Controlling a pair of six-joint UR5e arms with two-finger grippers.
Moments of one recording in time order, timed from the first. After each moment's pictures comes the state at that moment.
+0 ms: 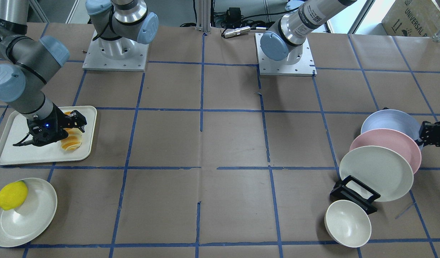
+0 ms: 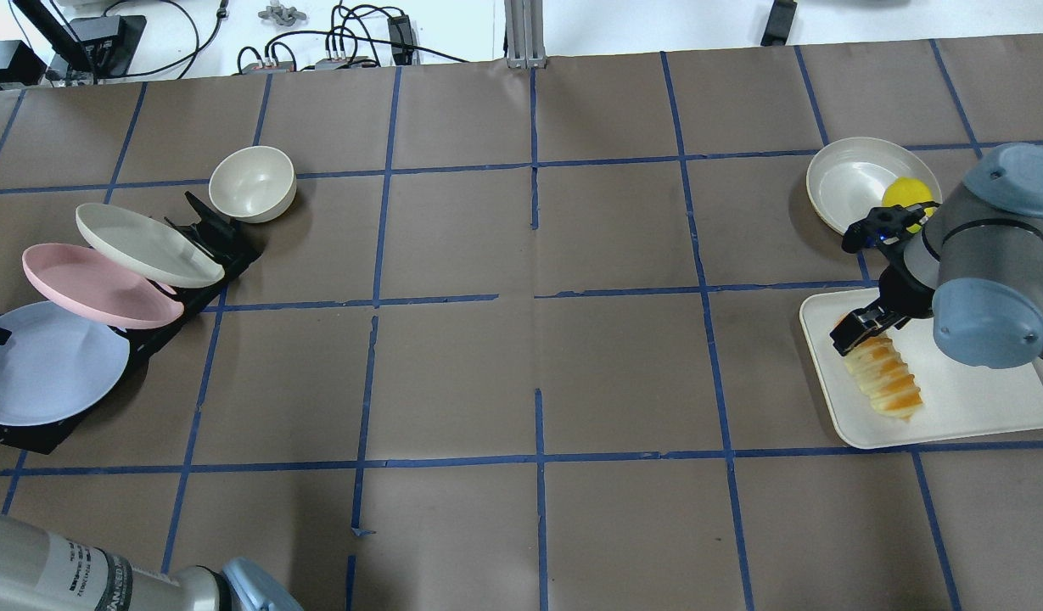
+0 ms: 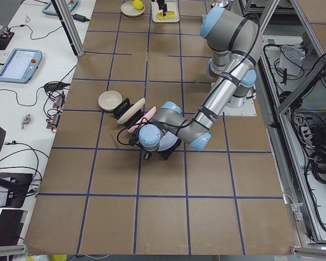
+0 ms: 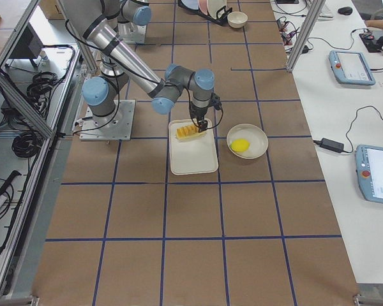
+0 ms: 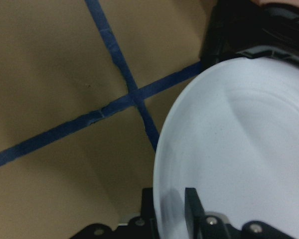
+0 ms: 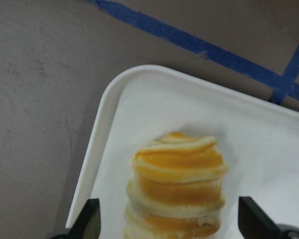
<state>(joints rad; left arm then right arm) -0.65 -2.06 -1.56 -1.24 1.44 1.35 1.15 -1.37 2.14 -2.28 -1.60 -0.83</state>
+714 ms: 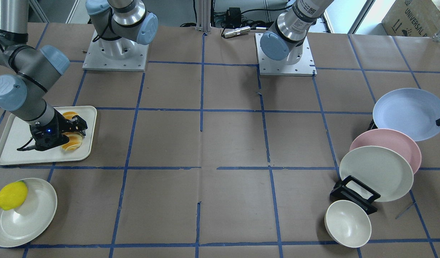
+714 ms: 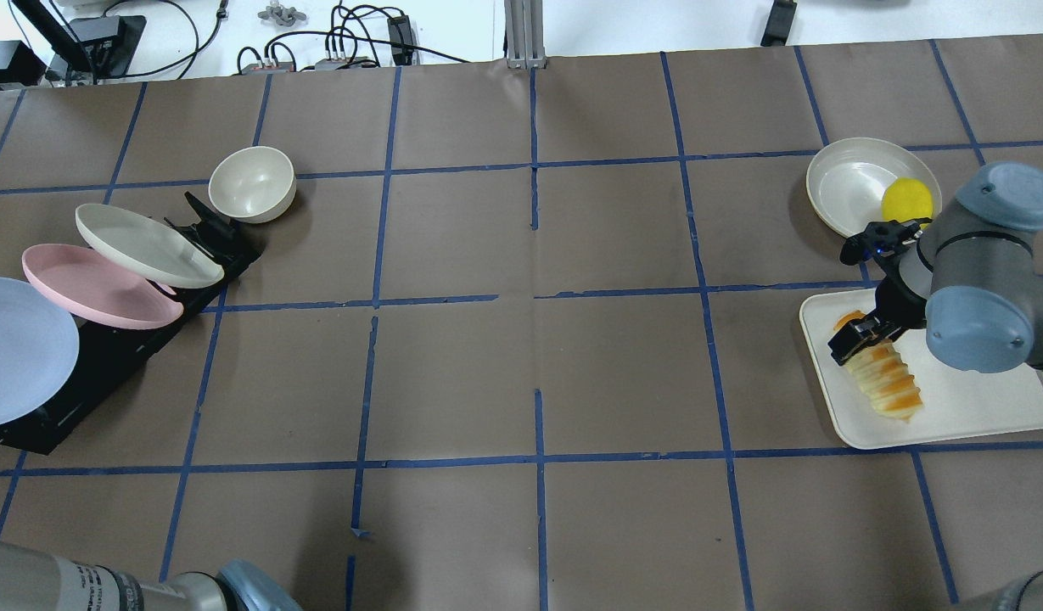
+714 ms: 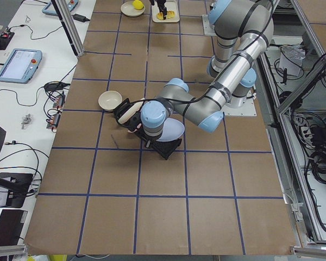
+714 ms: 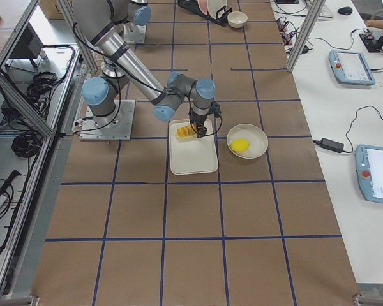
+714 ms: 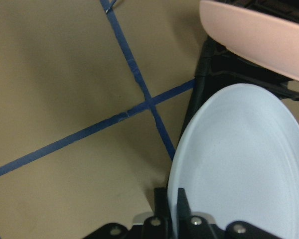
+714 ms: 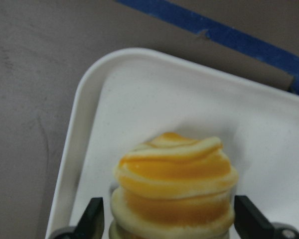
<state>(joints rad) -0.64 -1.87 -1.50 -1.48 1.45 1.35 1.13 -1.32 2.16 -2.31 -1.60 -0.83</state>
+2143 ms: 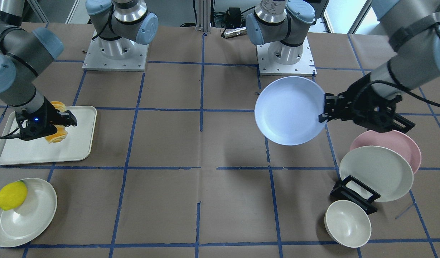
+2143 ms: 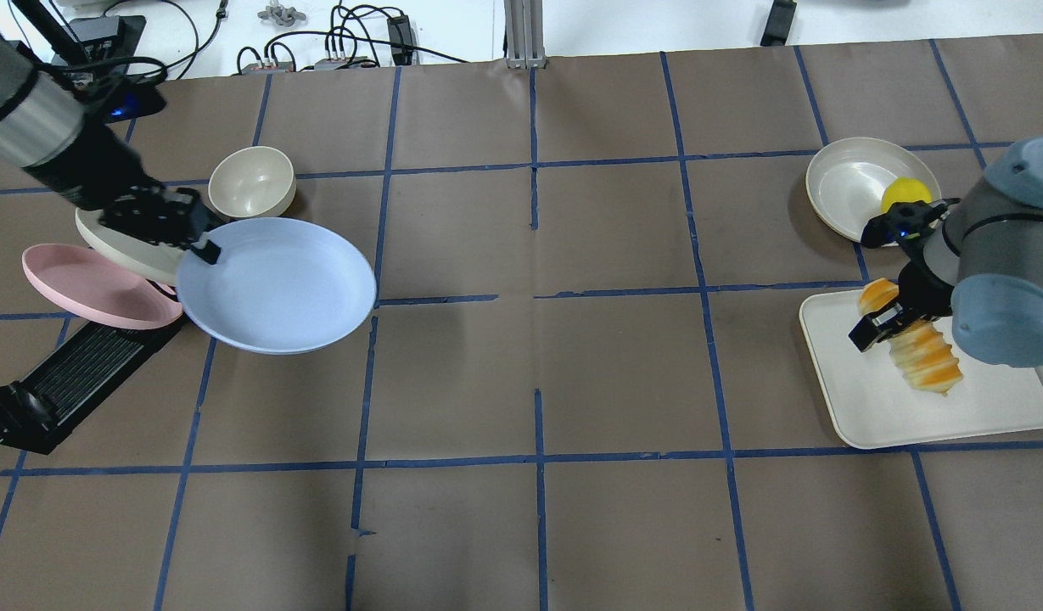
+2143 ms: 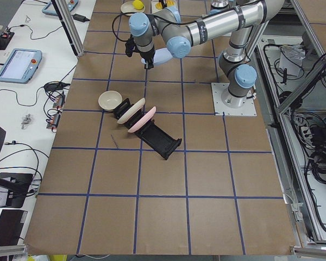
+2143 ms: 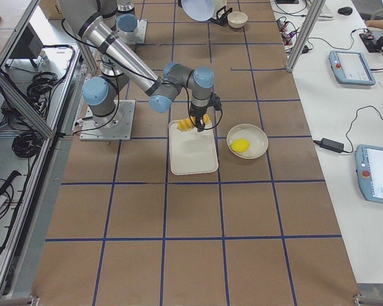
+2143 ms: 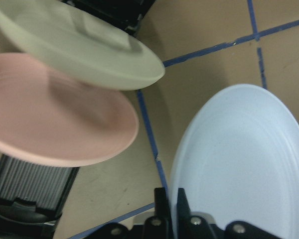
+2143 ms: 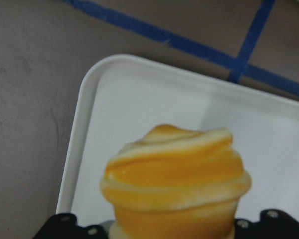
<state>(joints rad) -1.30 -1.67 -1.67 -1.57 1.31 0.41 1.13 -1.45 2.10 -2.20 -1.63 -0.77</state>
